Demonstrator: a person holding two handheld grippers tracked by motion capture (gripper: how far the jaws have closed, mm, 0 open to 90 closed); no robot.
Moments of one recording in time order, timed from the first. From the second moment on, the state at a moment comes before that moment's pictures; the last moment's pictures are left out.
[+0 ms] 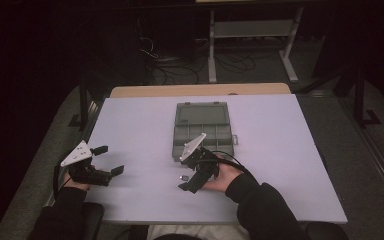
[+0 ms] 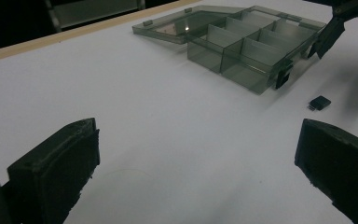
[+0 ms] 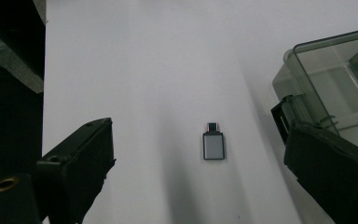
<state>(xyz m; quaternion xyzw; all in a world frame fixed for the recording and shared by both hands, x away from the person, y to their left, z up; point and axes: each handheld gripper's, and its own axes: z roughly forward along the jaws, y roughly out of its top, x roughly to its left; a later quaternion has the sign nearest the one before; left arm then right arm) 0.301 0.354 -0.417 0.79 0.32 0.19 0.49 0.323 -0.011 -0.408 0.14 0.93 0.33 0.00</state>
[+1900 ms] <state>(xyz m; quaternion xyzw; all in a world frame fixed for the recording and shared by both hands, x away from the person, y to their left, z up) 0.301 0.354 -0.417 0.79 0.32 0.19 0.49 0.335 -0.002 -0.427 0.13 0.95 0.29 0.02</state>
